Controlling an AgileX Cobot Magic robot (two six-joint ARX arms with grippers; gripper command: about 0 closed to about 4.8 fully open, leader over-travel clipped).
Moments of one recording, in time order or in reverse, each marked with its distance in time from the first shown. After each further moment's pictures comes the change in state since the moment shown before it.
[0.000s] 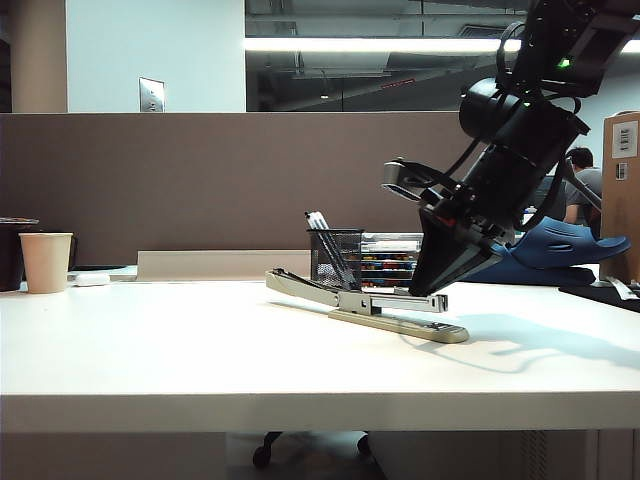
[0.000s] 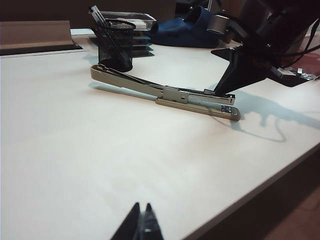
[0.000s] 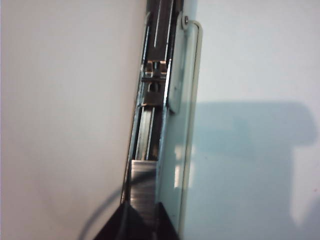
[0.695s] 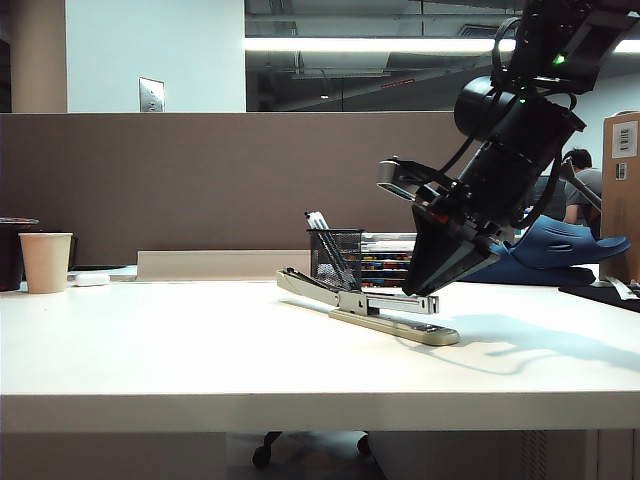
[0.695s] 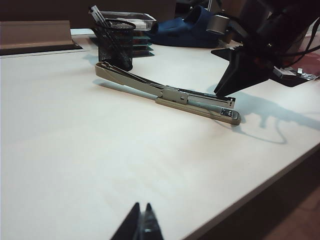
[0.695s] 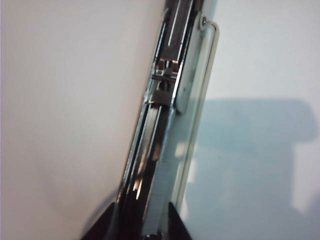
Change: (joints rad) left arm 0.000 0.000 0.000 0.000 0.000 0.000; right arm 0.013 -0.005 0.006 -0.023 0.002 0.000
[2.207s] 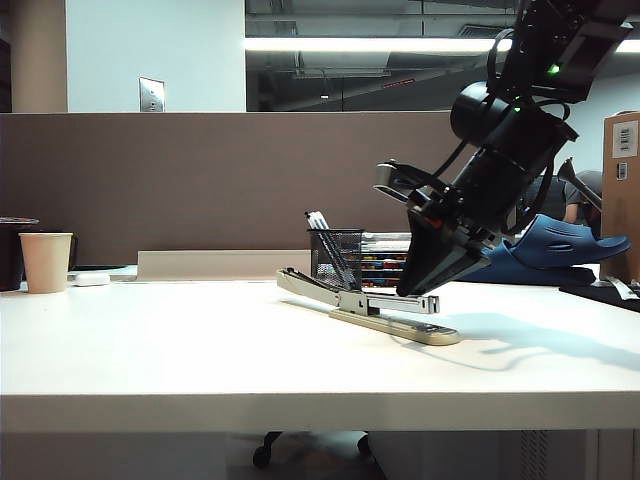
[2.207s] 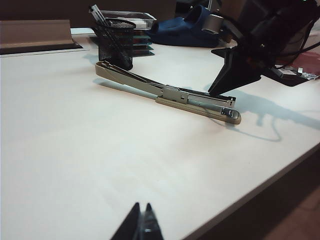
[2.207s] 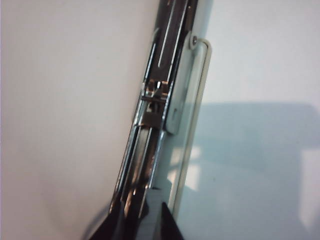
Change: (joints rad) left arm 0.000 0.000 0.000 -0.003 0.000 0.000; right arm 0.000 0.033 0.013 0.051 -0.017 0.038
